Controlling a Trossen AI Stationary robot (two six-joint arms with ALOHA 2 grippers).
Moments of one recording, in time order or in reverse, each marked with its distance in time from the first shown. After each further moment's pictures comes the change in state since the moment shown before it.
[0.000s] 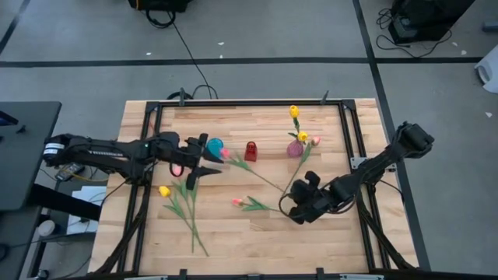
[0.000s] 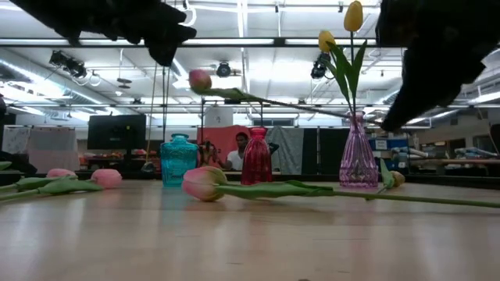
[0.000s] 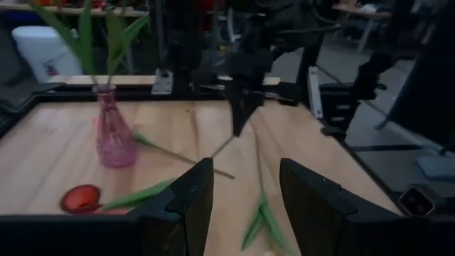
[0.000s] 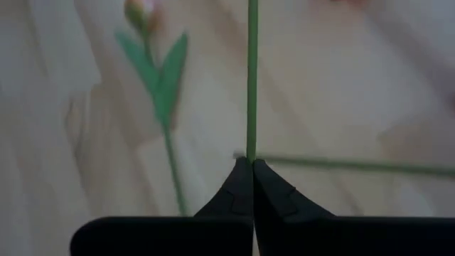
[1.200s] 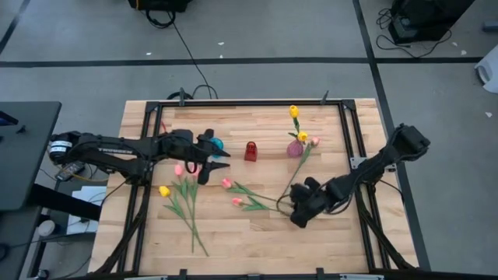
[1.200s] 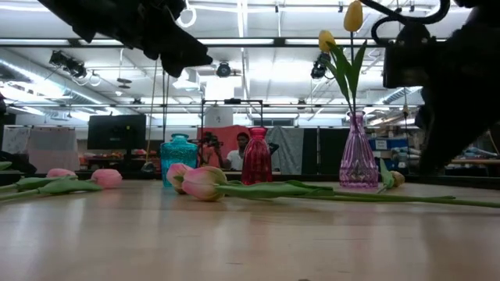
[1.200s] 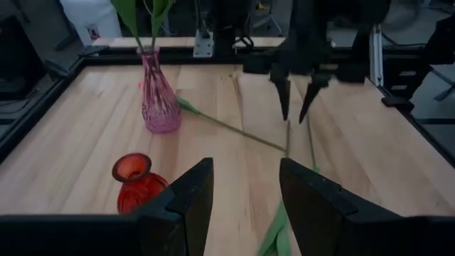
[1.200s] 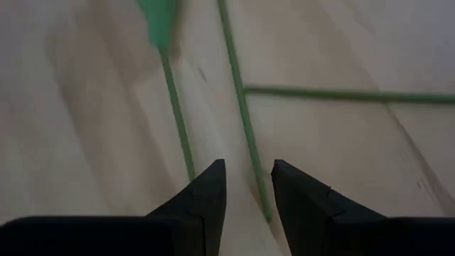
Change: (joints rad) left arm 0.038 0.136 0.104 -0.119 -0.112 0.064; right arm -0.027 0.075 -0.068 0.085 -0.236 0.028
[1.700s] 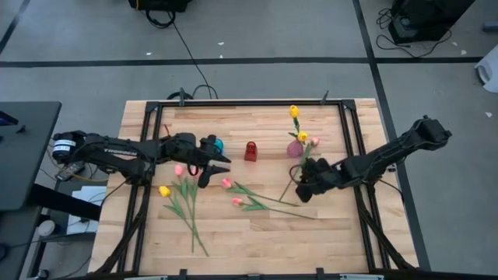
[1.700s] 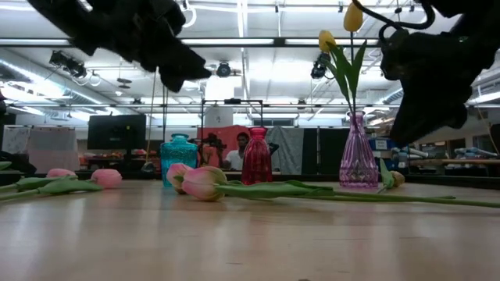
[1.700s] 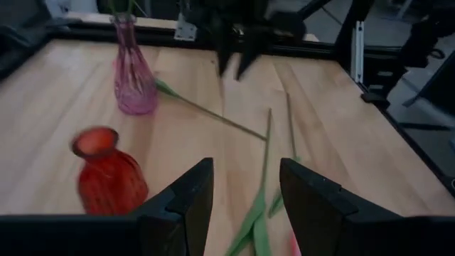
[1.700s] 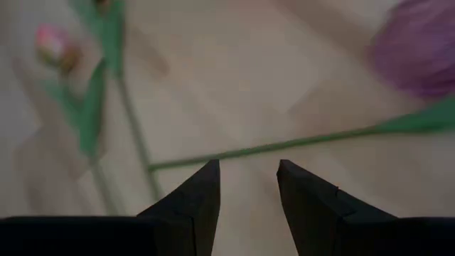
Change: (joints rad) left arm 0.007 0.041 -0.059 0.080 0.069 -0.068; right arm -0.162 -0.339 -0.163 -0.044 0.085 0.061
